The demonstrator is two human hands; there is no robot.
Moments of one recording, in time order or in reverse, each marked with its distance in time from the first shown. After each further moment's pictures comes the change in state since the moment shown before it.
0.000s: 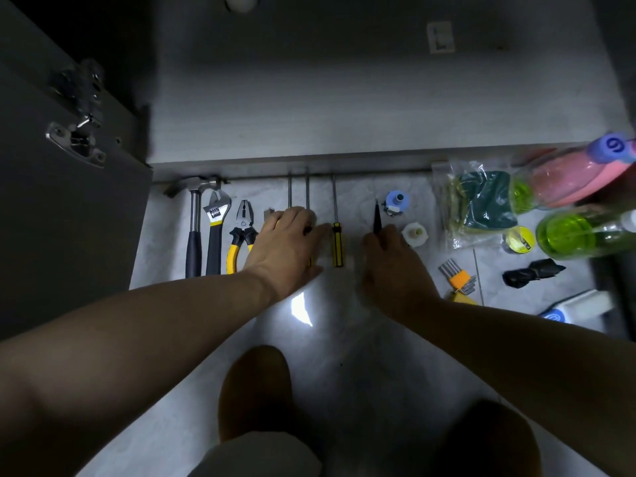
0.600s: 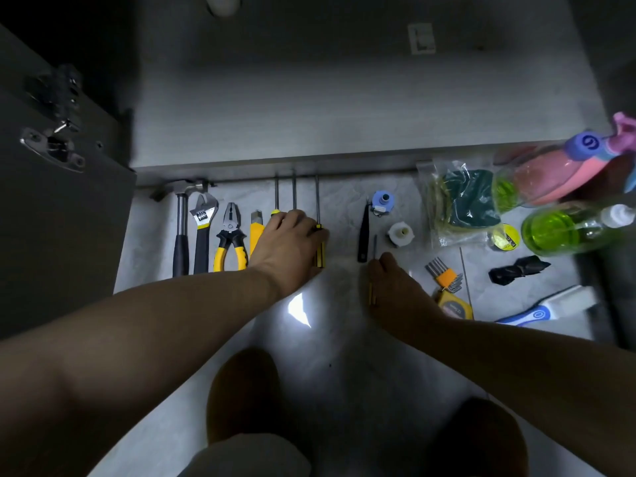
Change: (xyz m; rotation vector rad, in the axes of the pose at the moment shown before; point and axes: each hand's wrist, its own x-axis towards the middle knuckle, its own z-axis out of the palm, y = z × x) left_hand 0.020 0.018 0.009 0.040 -0.038 0.015; right_hand -0.028 0.031 0.021 0.115 -0.179 0.052
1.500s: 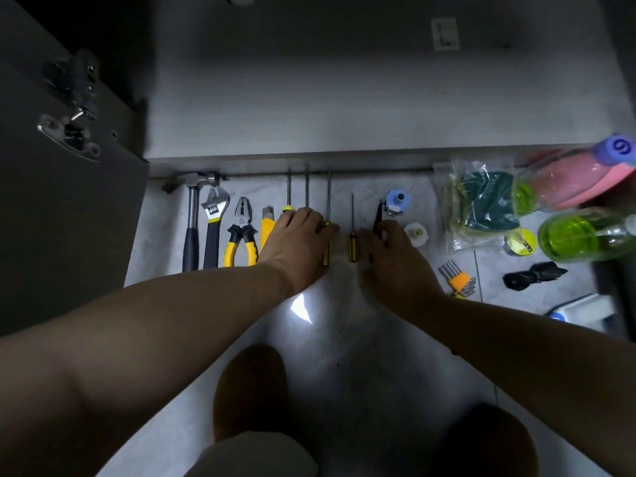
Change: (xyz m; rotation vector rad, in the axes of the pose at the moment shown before) left_hand -0.002 -0.001 -0.002 -0.025 -0.052 -0.040; right_hand 0.030 -0.022 -0.022 -0.122 0.191 -0.106
